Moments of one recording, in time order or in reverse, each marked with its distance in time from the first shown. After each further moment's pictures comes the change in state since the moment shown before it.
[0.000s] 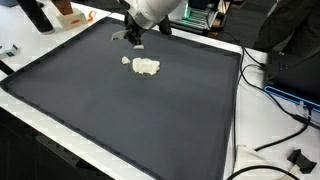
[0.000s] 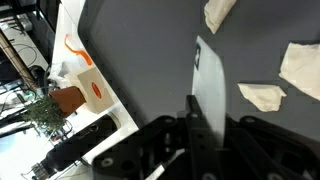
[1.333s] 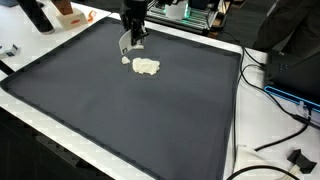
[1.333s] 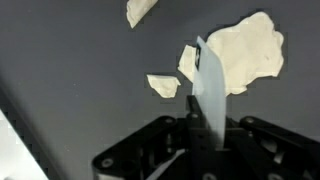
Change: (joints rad) arm -0.115 -0.172 0.004 -0.134 0.413 0.443 -0.621
